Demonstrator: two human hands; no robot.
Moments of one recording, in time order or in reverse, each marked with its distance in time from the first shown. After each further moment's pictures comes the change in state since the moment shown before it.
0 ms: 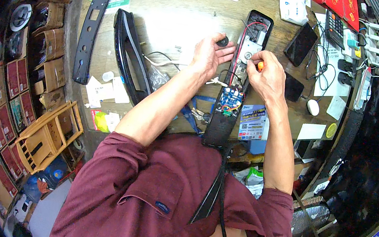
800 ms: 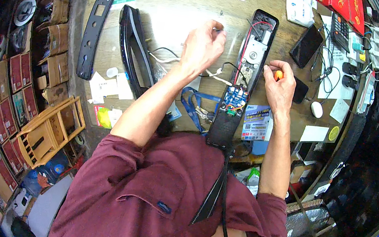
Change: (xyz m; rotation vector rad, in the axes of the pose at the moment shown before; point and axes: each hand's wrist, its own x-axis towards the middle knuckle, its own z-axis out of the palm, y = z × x) left_hand -0.030 0.047 -0.003 1.390 0.080 0.524; right_hand -0.022 0.022 0.001 0.262 0.152 0.190
